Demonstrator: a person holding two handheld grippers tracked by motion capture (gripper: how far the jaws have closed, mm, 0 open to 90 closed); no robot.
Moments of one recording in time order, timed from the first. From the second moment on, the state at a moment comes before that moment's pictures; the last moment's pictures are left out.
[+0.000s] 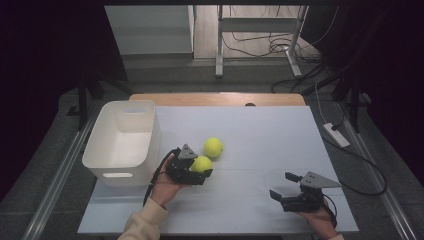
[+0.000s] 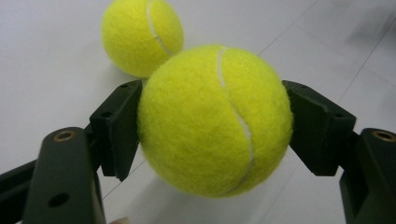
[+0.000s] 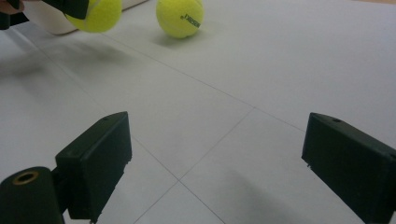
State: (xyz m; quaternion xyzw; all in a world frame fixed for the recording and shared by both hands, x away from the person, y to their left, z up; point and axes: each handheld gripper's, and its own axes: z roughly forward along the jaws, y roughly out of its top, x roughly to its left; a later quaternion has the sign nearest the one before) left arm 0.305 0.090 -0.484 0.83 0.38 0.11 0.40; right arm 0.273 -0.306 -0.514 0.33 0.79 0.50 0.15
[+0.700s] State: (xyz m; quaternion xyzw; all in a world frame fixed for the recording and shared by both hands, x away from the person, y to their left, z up) left arm 0.291 0.101 -0.458 0.81 0.36 0.12 0.43; right arm 0.272 -0.307 -0.513 0.33 0.79 0.50 0.16
